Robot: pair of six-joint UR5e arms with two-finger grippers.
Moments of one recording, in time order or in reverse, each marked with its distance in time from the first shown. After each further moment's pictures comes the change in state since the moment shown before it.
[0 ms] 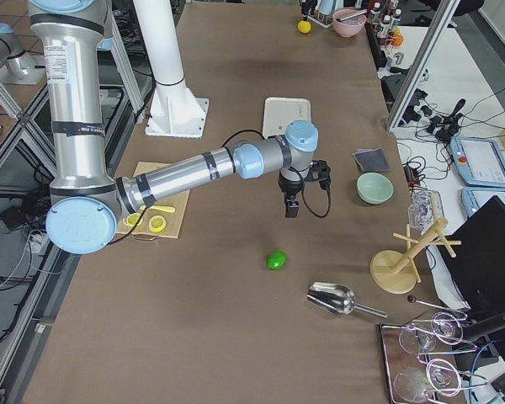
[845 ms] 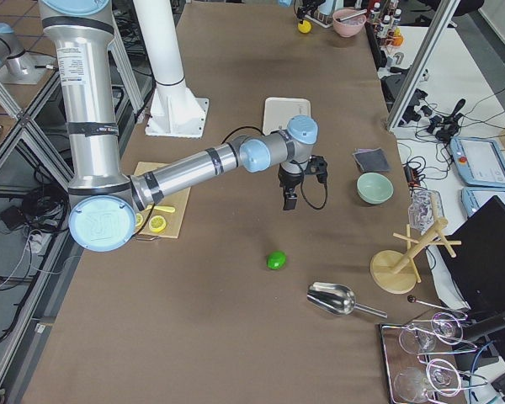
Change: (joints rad) left arm 0.013 -0.006 0.110 -0.017 0.144 0.268; right arm -0.099 0.040 -0.017 0.000 -0.044 0.094
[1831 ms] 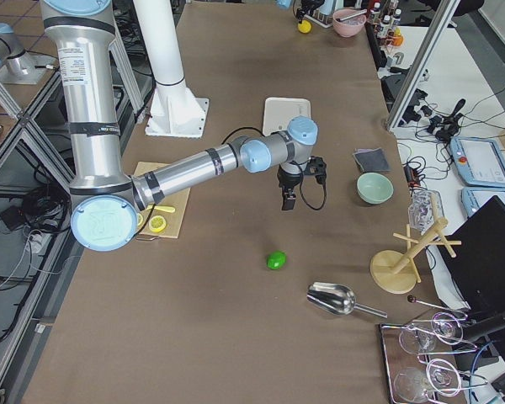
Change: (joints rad) left arm 0.017 -0.006 0.054 -0.019 0.112 -0.007; right arm -0.010 0.002 -0.005 -0.001 0.005 0.013
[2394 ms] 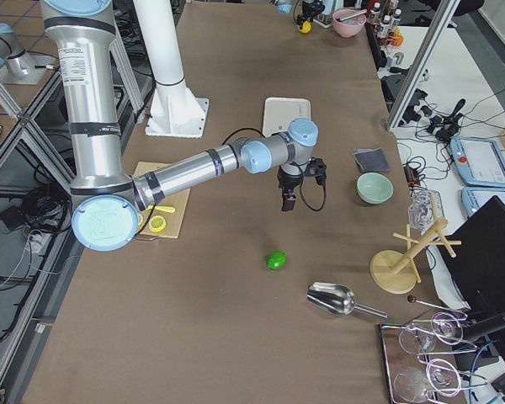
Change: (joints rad) left arm 0.043 -0.041 0.095 -0.067 0.010 -0.041; right arm -0.003 0.004 -0.009 0.001 0.000 -0.001
